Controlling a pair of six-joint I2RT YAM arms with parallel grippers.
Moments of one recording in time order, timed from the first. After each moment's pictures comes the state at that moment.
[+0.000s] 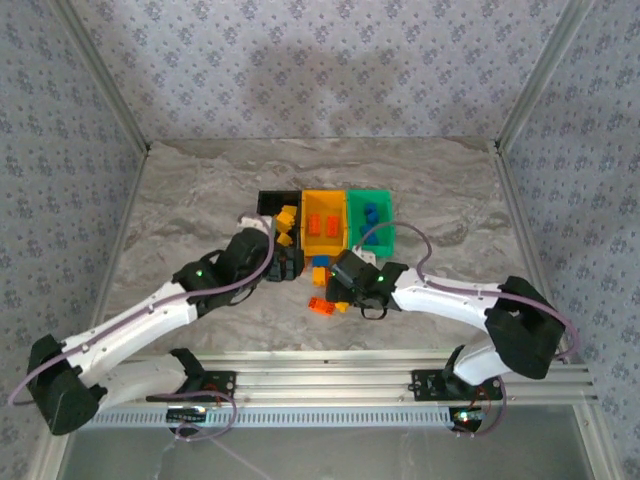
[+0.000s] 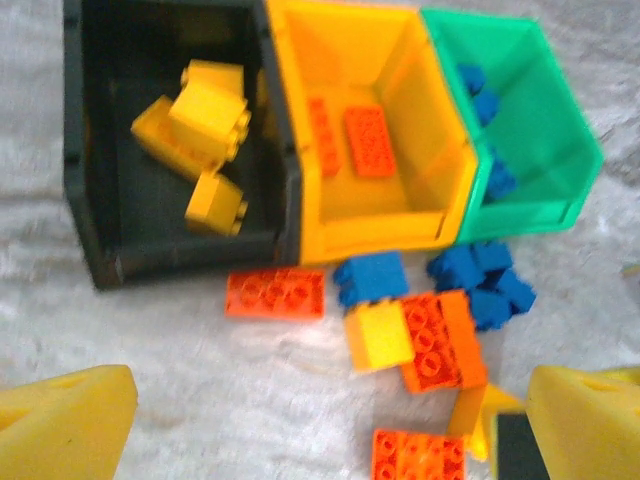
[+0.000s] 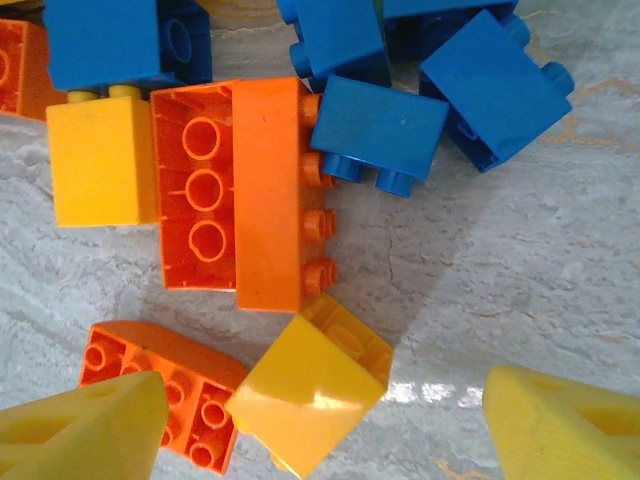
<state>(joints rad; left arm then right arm) -0.85 1.02 0.81 -0.50 -0.26 -0.63 0.95 1.45 0.83 -0.51 0.19 0.98</state>
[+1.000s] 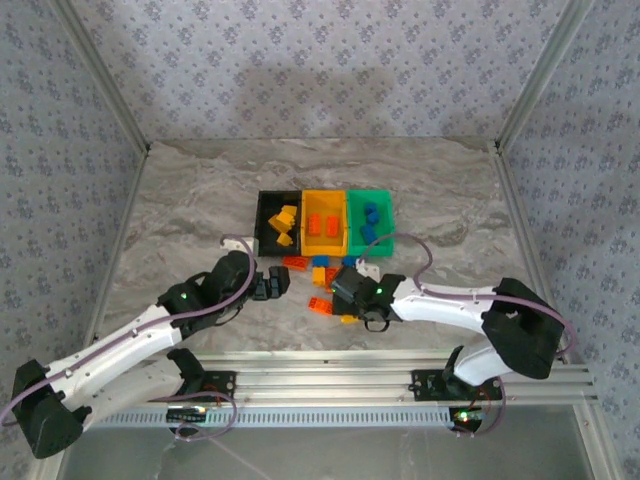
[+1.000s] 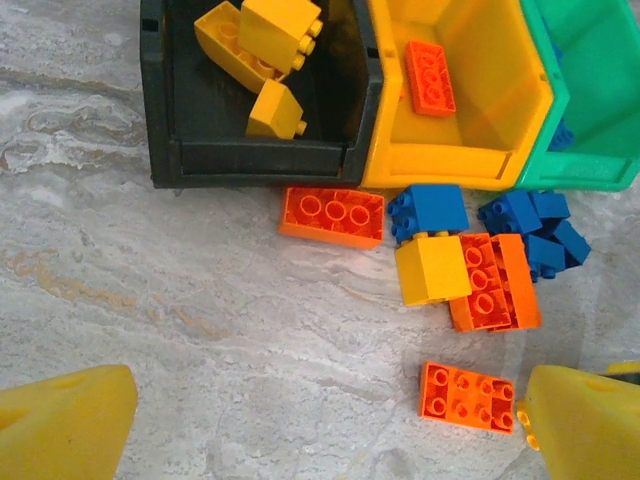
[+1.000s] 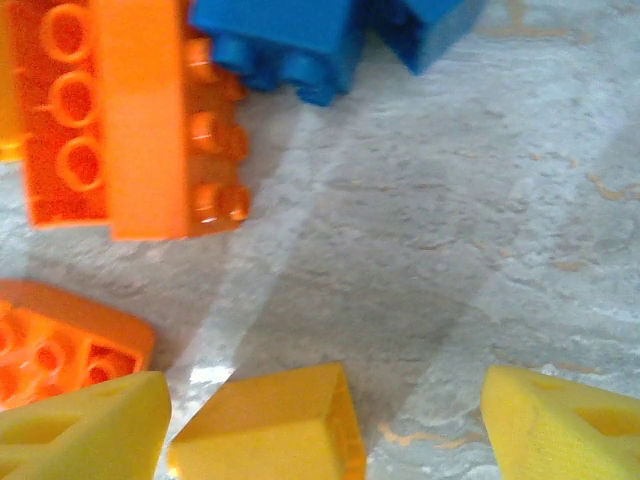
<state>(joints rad) -0.85 0.86 0.64 -0.53 -0.27 -0.72 1.02 1.44 0.75 -0.53 0.23 1.02</state>
